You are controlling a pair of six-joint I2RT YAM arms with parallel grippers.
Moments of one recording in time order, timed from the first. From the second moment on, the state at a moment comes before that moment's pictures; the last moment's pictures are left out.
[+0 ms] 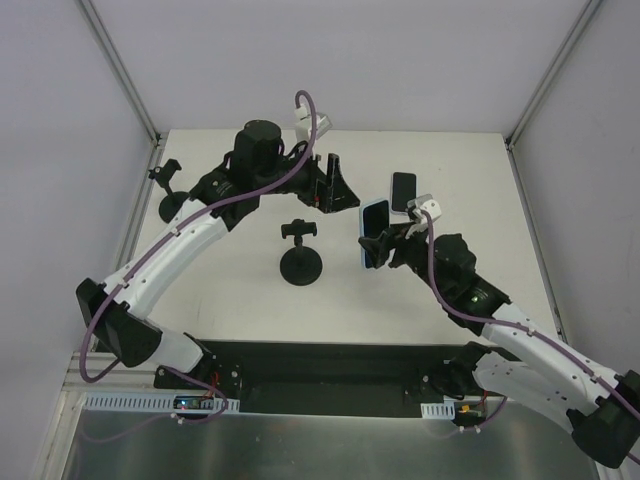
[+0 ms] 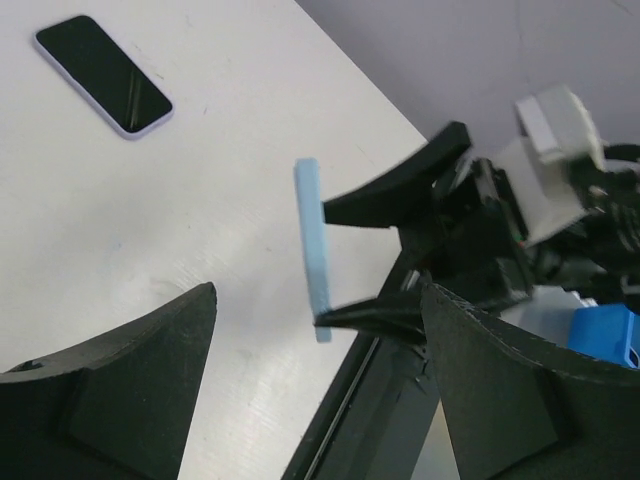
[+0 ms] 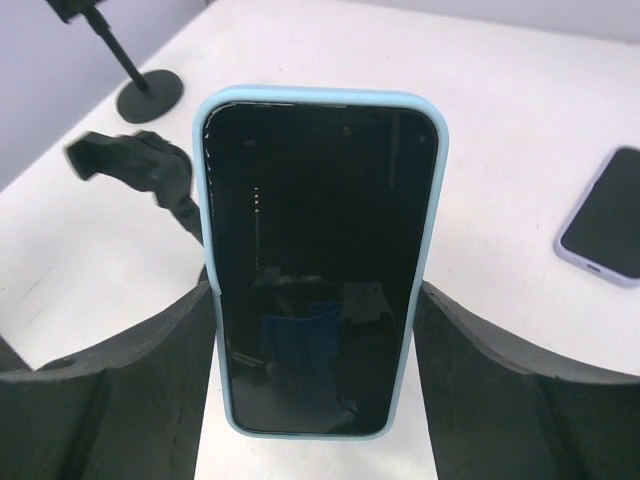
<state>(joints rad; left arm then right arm) -0.63 1.41 1.50 -0.44 0.56 -0.40 0.74 0.83 0.59 0.08 0.12 0.23</state>
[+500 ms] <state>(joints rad) -0.75 1.57 1.61 -0.52 0.51 -0.39 0.85 0.73 0.66 -0.02 0.15 0.17</state>
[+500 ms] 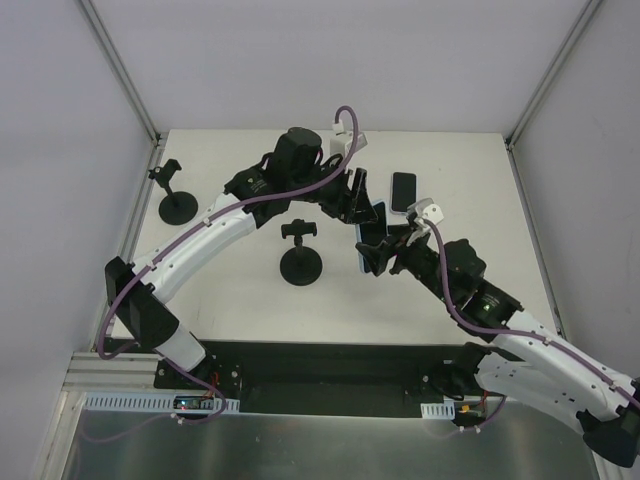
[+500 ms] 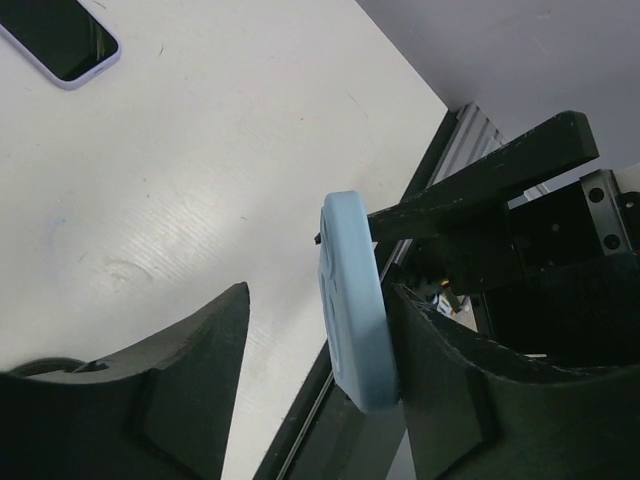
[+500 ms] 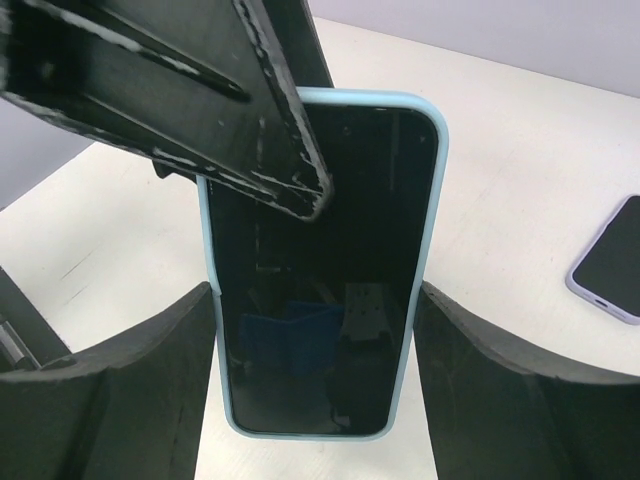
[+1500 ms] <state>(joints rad) -0.69 1.21 1.45 -0.64 0.82 -0.05 0.85 0.94 0.86 -0.29 -0.31 0.19</state>
